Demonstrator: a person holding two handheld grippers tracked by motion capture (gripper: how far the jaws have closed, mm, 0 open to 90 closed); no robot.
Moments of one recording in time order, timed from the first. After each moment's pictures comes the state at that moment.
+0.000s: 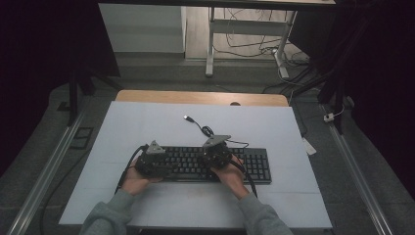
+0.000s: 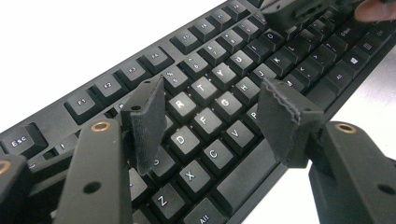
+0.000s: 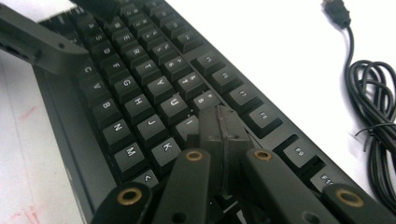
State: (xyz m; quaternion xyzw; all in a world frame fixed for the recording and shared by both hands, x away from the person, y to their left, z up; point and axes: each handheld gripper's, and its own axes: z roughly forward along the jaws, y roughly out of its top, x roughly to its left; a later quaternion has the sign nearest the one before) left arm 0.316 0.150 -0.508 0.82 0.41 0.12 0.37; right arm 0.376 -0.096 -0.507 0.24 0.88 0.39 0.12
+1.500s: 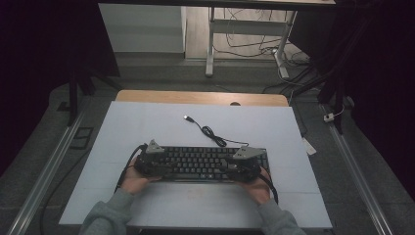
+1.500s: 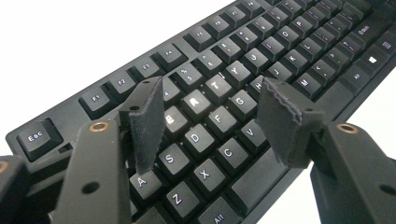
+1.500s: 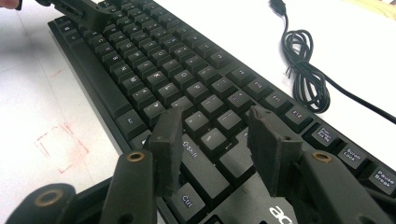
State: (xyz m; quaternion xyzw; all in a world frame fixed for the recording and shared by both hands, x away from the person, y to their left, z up) left arm 0.319 0.153 -0.509 0.82 0.42 0.14 0.37; right arm 0.337 -0.178 -0.498 0.26 0.85 0.43 0.15
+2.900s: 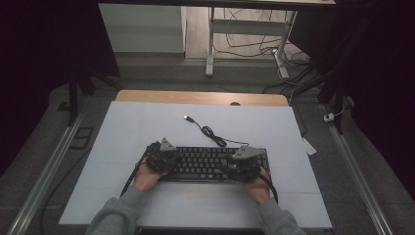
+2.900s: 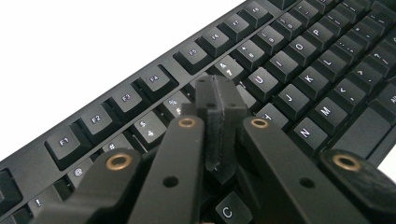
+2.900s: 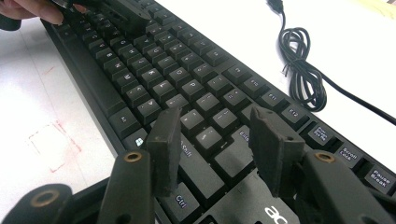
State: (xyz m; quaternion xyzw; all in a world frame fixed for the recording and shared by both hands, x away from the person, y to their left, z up) left arm 0.340 0.123 -0.522 0.83 0.41 0.15 0.34; right arm 0.339 -0.177 -0.500 0.26 0.85 0.43 0.15
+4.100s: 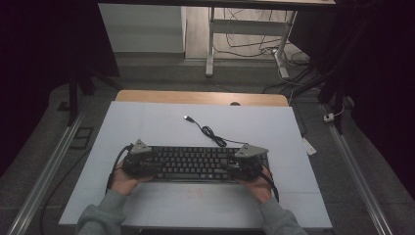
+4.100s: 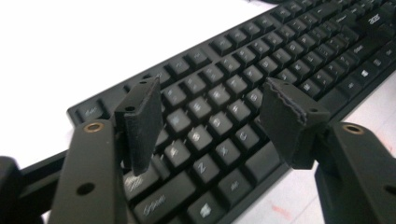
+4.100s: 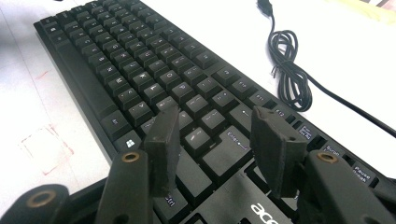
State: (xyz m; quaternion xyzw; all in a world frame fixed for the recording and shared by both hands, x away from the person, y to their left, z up) left arm 0.301 0.184 -0.498 0.79 0.45 0.15 0.39; right arm 0.342 -0.183 -0.497 0.27 0.85 0.43 0.15
